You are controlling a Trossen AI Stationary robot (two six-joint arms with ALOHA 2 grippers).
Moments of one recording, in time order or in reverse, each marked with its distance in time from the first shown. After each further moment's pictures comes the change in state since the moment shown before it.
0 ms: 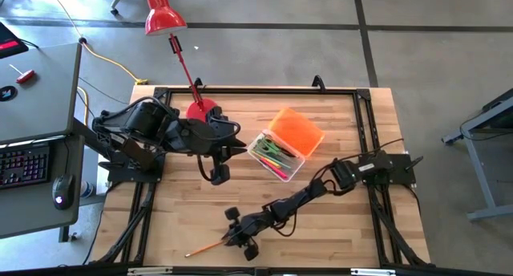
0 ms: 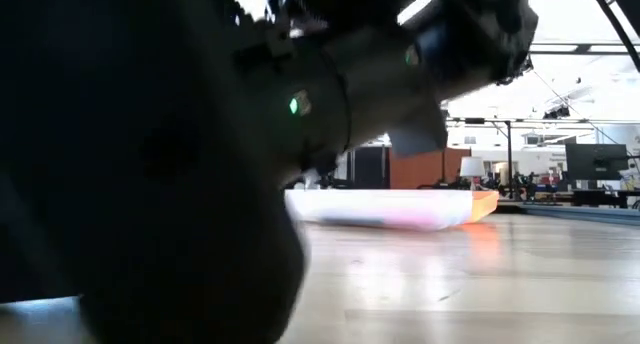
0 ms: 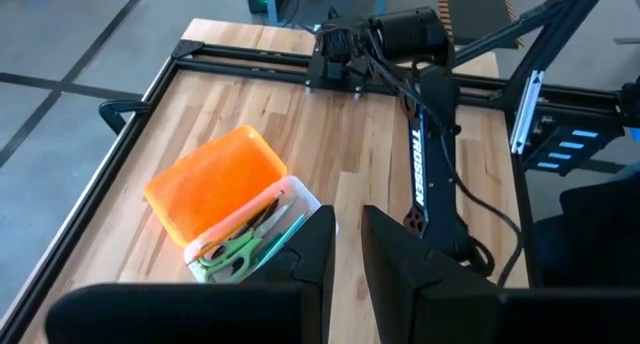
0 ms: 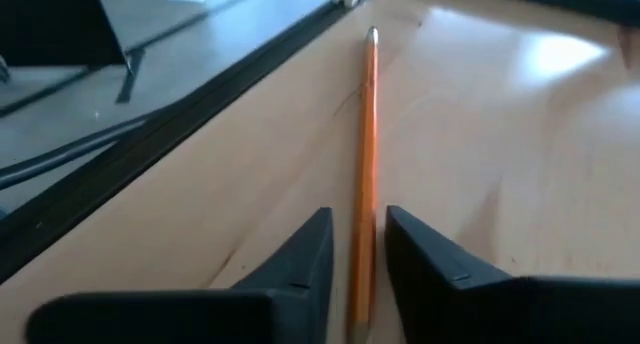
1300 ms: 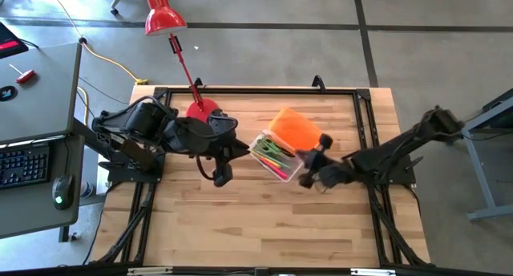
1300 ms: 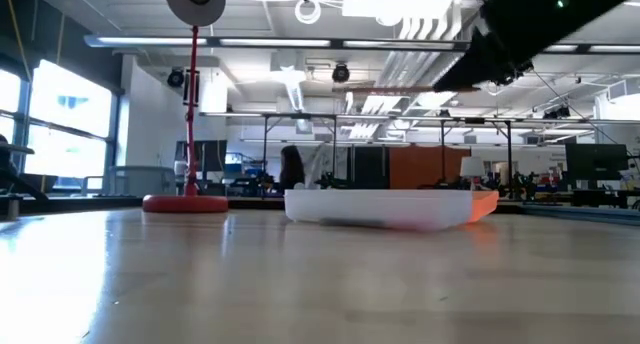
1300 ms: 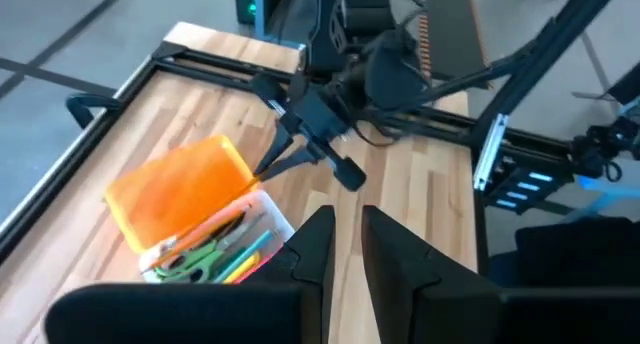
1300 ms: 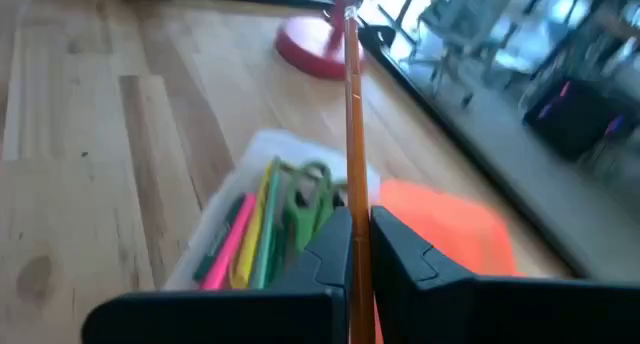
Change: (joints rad) left arm -0.006 0.001 0.000 0.066 0.022 -0.103; right arm -0.035 -1.289 -0.963 -0.569 0.906 0.360
